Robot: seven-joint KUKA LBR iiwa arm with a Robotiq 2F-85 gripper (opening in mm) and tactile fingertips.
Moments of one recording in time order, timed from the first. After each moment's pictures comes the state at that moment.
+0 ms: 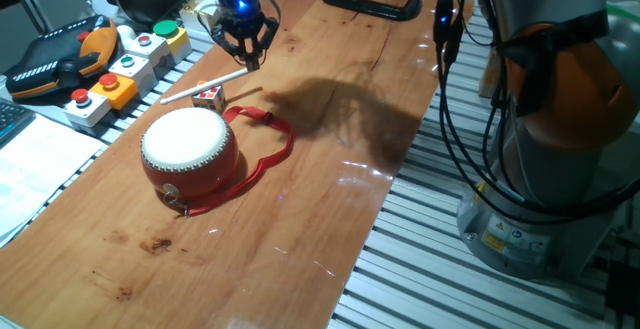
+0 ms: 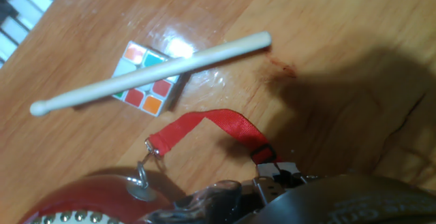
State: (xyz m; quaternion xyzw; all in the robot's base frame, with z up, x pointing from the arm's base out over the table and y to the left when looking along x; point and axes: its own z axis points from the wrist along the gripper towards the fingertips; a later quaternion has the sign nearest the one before) arm 0.578 -0.048 0.163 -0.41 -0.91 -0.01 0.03
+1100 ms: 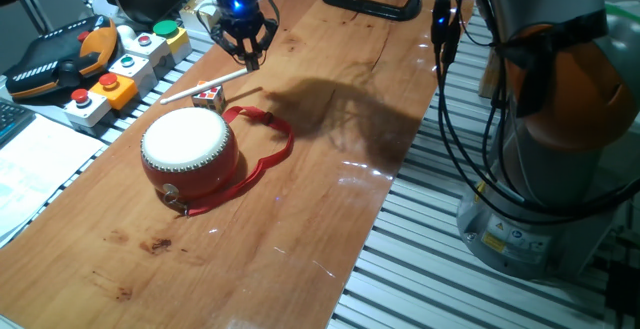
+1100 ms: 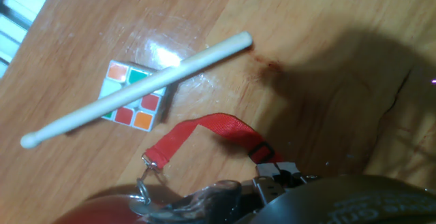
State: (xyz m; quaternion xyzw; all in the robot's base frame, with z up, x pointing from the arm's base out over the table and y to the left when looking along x) arm 0.579 -0.048 0.163 -0.46 -0.89 0.00 0.04
